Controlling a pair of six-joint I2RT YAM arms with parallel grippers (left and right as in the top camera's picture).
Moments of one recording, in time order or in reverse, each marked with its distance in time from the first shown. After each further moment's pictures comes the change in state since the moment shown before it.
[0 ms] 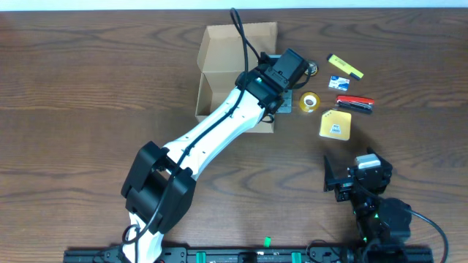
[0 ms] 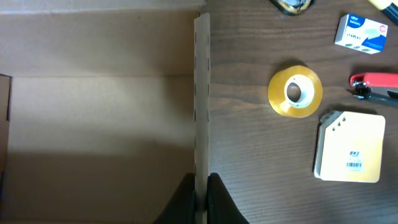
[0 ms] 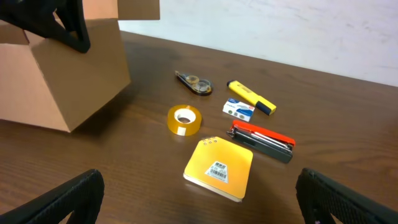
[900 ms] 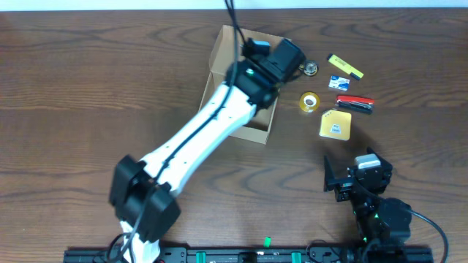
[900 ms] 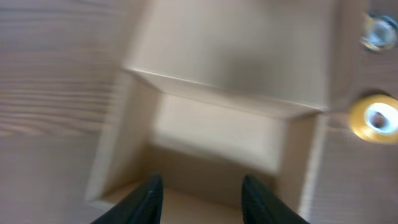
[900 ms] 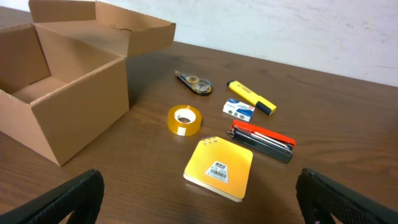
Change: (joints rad) left arm 0.027 -0.089 0.121 -0.290 -0.321 0.071; right arm 0.000 0.000 0.000 0.000 0.000 0.000
